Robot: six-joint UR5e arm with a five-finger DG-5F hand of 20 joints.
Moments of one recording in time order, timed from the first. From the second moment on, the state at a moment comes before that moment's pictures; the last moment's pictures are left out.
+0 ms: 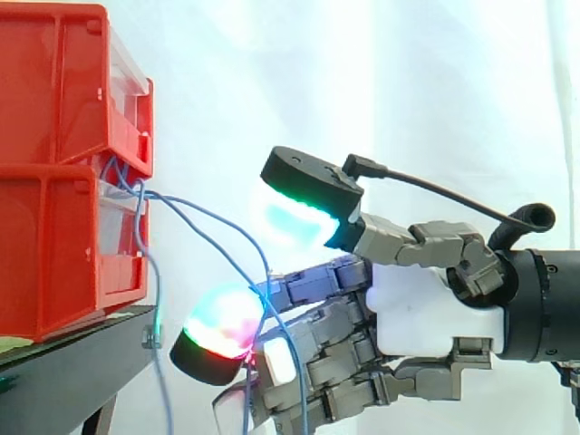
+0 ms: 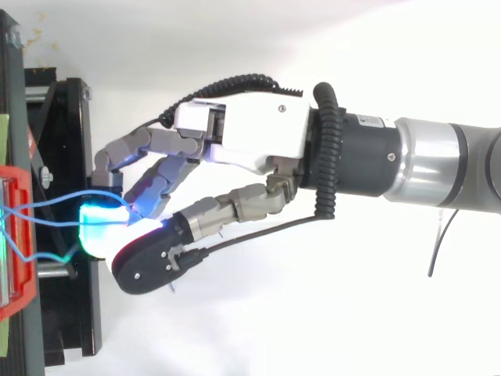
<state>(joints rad) 0.14 -2.40 -1.11 -2.74 -1.34 -0.08</state>
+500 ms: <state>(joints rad) 0.12 -2.35 -1.10 -2.81 -1.34 -0.12</state>
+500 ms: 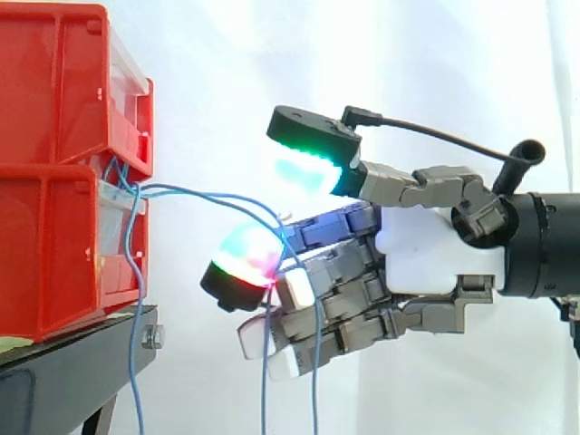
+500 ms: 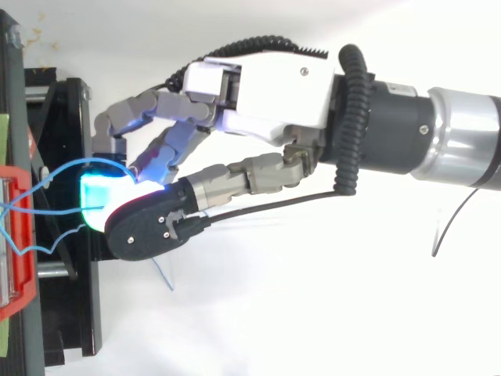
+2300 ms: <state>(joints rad) 0.09 -2.31 -1.10 -2.88 -1.36 -0.16</state>
